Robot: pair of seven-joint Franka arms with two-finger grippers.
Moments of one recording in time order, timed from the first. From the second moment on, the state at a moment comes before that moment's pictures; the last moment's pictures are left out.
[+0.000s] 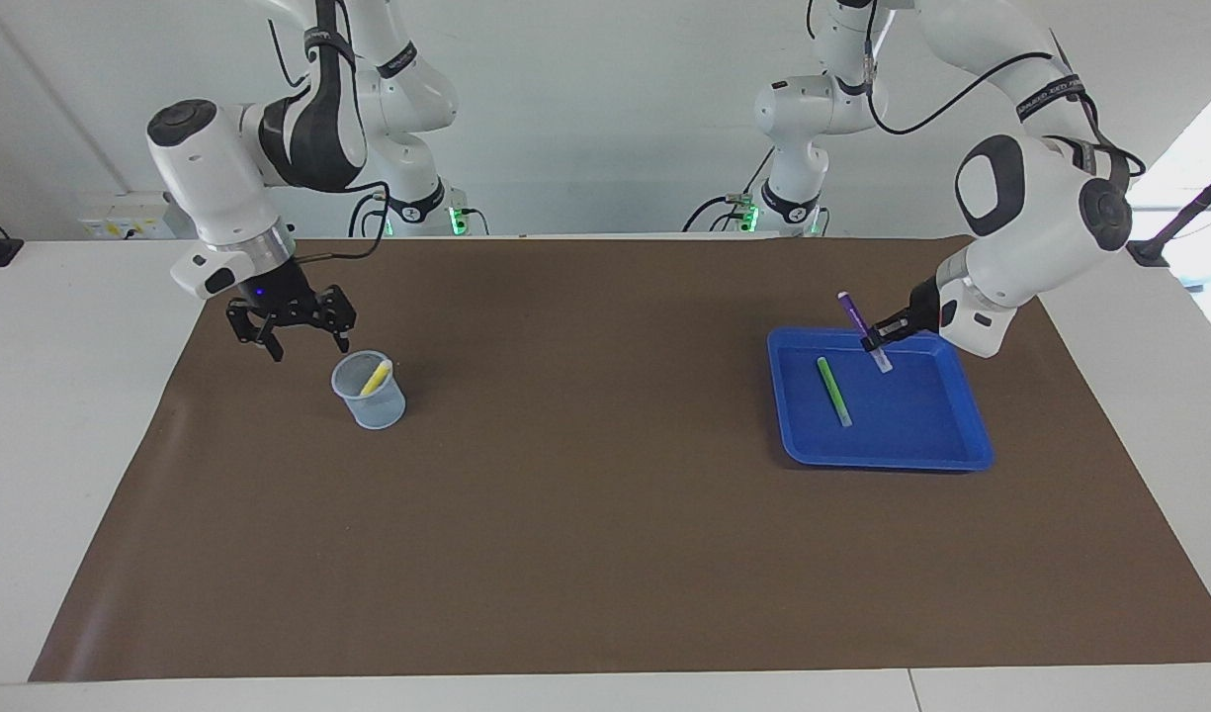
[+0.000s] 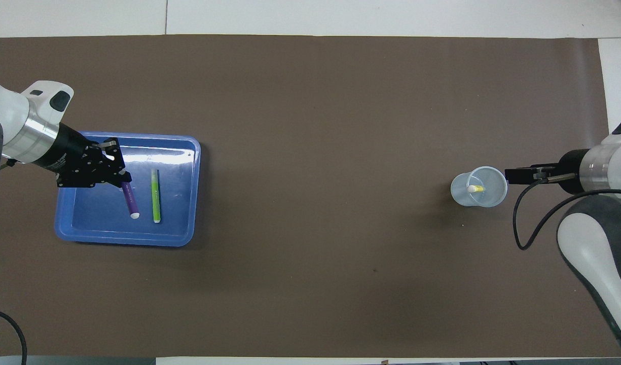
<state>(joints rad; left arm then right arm) 0.02 0.11 -0.09 -1.76 -0.31 1.63 -0.54 0.04 -0.14 -0.12 -2.16 0.08 2.15 -0.20</state>
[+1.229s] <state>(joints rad) -0.28 -0.20 -0.17 -2.22 -1.20 2.17 -1.38 0.05 -0.02 0.03 -1.61 -0.03 1.61 0.11</state>
